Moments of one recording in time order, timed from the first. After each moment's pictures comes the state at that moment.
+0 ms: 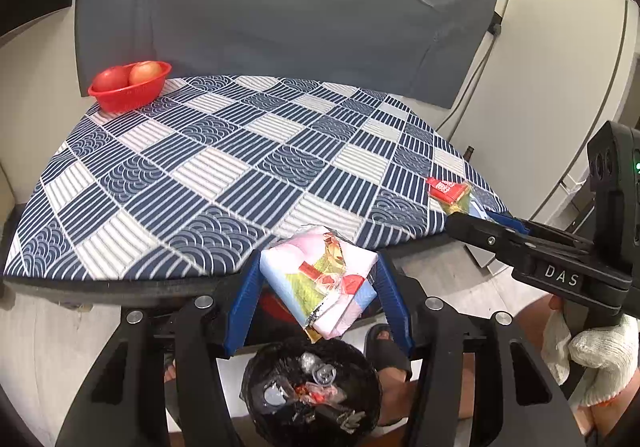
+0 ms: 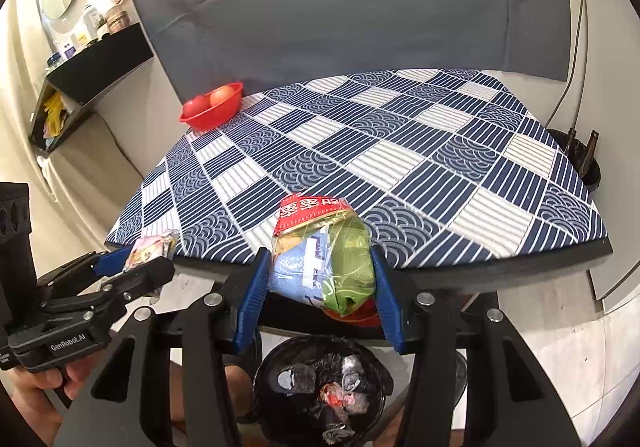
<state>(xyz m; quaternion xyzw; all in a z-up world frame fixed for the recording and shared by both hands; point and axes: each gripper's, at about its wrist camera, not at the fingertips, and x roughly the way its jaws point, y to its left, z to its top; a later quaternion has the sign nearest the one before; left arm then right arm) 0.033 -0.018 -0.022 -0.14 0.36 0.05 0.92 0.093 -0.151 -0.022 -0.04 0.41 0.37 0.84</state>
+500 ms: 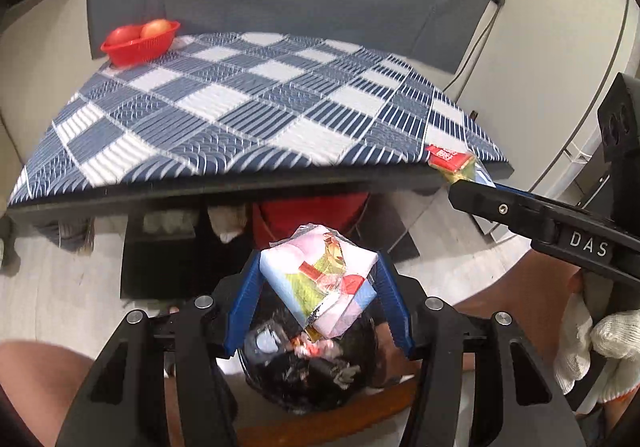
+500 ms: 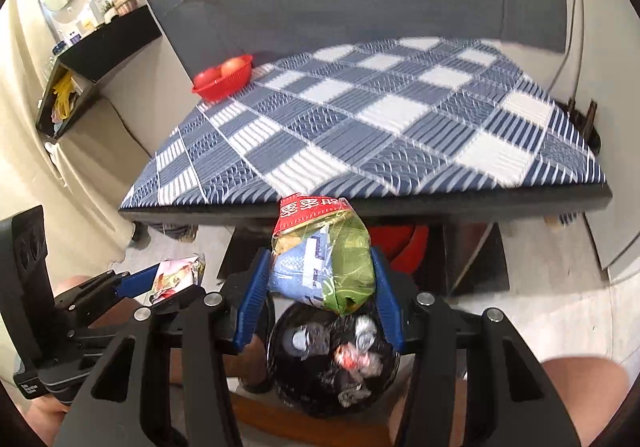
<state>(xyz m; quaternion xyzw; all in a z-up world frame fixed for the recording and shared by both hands) -0.009 -0.052 -0.057 -0.15 0.41 0.06 0.90 0.051 -0.171 -0.039 -0.04 0.45 0.37 0.81</state>
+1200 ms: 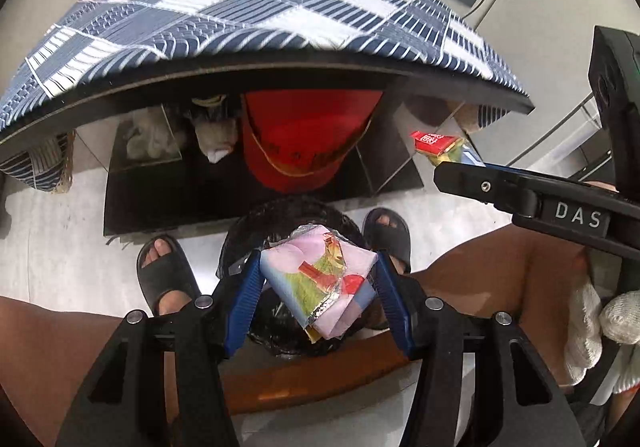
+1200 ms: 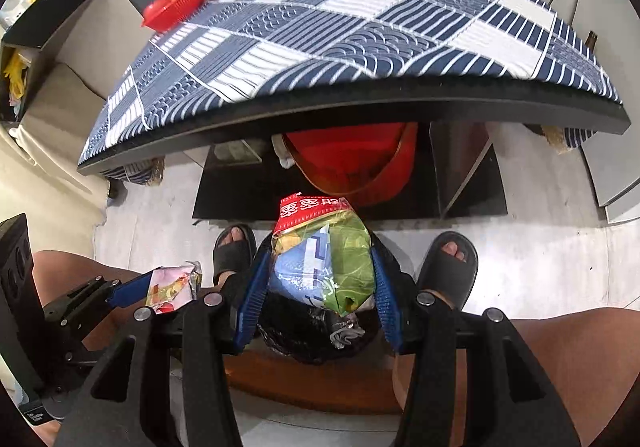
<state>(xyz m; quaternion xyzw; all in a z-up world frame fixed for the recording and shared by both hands) 0.005 -0.060 -0.115 -0.17 0.53 0.04 0.83 0.066 -0.162 -0.104 -0.08 0.58 0.31 0.75</state>
